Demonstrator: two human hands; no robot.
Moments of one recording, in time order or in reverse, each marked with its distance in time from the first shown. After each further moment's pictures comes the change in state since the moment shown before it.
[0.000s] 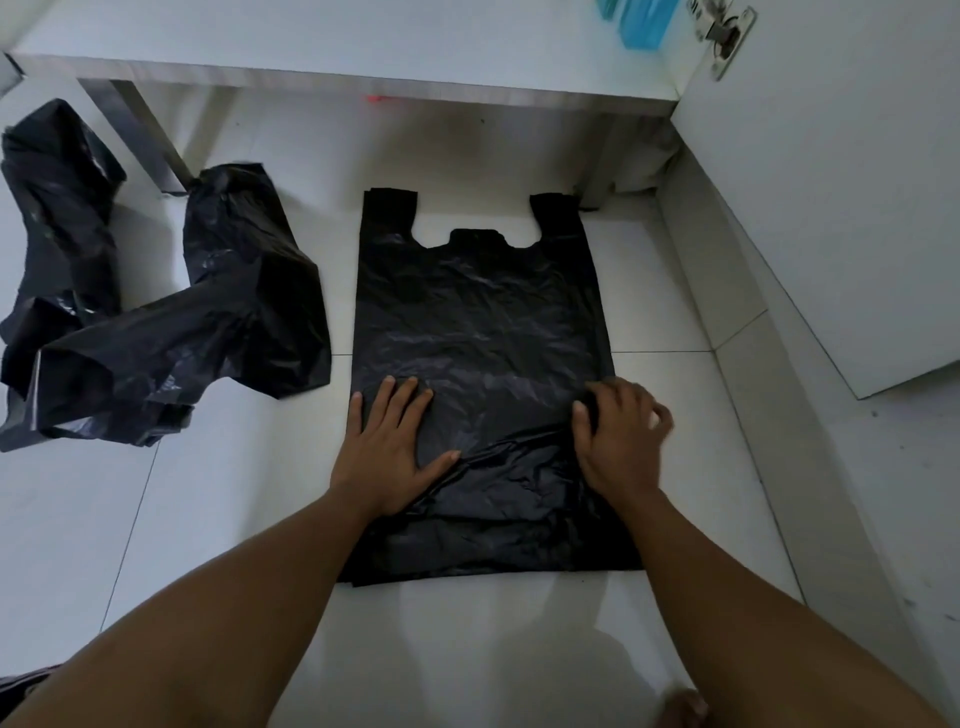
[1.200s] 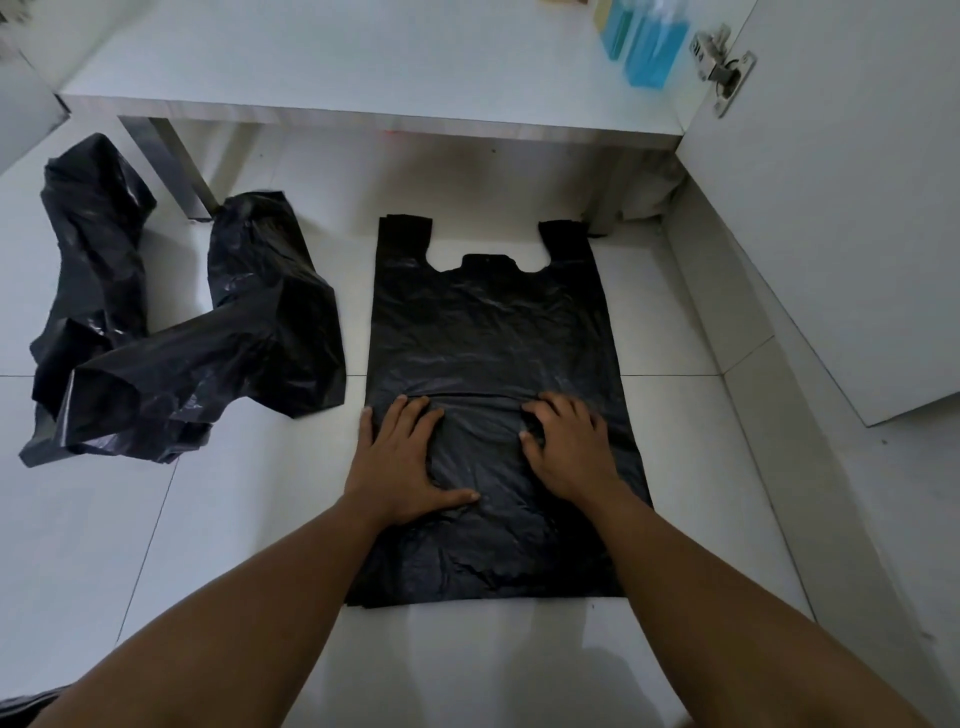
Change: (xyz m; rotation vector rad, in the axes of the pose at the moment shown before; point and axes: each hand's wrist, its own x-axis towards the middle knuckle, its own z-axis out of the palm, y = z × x) left_hand 0.009 0.003 -0.018 -0.019 -0.096 -0.029; right_hand 0.022 -0.047 0.018 0.005 -0.350 -0.227
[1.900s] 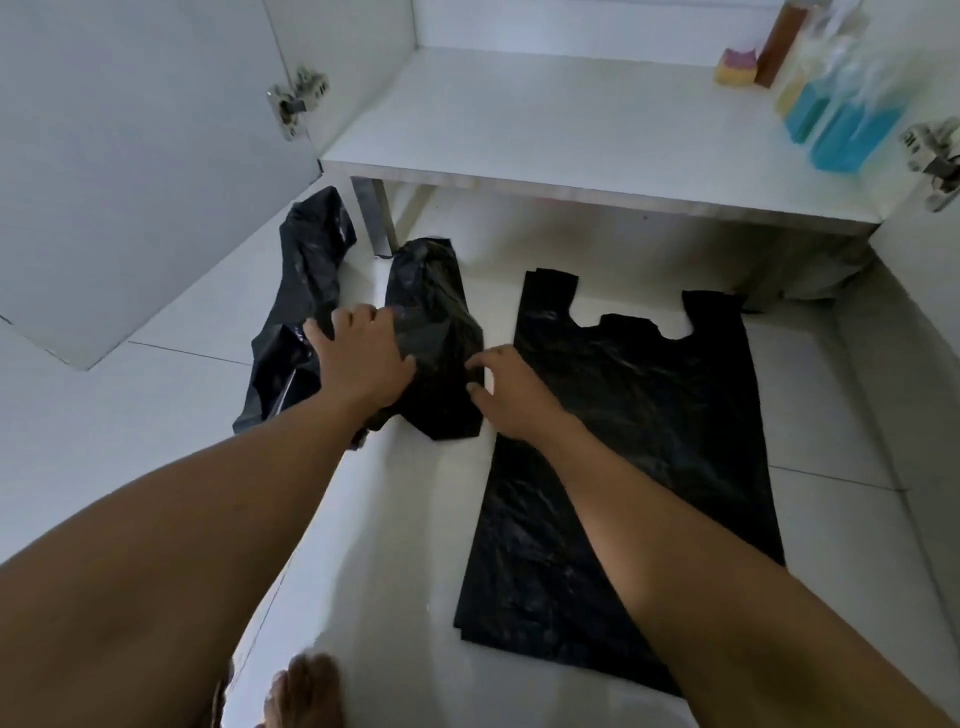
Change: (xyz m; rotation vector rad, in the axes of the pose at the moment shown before) left_hand 0.008 -0.132 -0.176 0.234 0.273 -0.579; right_hand 0.102 -0.218 -0.035 0.472 -0.157 -0.373
